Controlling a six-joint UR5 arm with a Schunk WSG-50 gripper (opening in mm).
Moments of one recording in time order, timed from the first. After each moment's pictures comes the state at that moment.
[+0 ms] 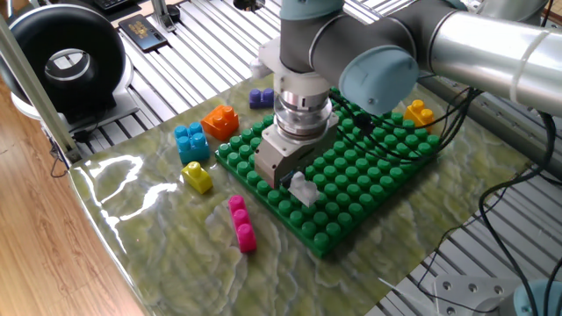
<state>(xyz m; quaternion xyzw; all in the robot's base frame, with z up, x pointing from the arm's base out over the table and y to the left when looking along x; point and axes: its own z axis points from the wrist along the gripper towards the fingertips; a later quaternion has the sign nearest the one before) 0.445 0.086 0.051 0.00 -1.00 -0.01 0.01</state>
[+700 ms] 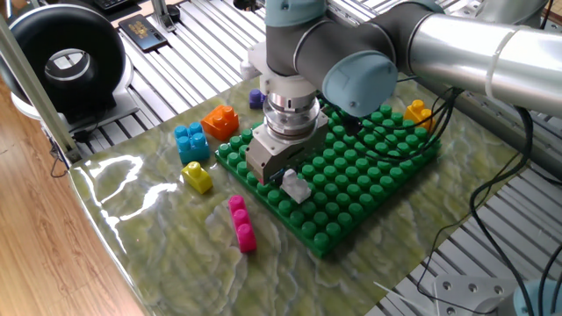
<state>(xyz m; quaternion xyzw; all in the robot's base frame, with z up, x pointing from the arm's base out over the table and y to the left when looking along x) 0.456 0.088 0.040 -0.02 -1.00 0.00 0.01</state>
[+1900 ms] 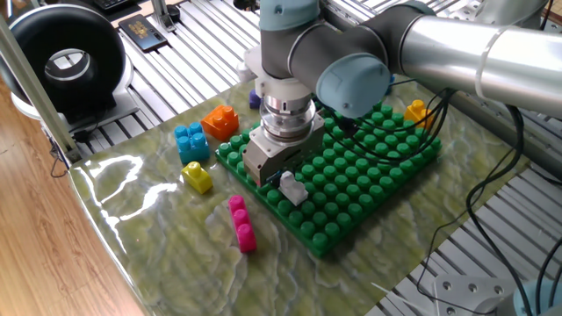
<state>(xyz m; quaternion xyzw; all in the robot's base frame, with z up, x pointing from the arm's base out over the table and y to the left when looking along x) 0.459 0.089 0.029 -0.02 -1.00 0.00 0.02</state>
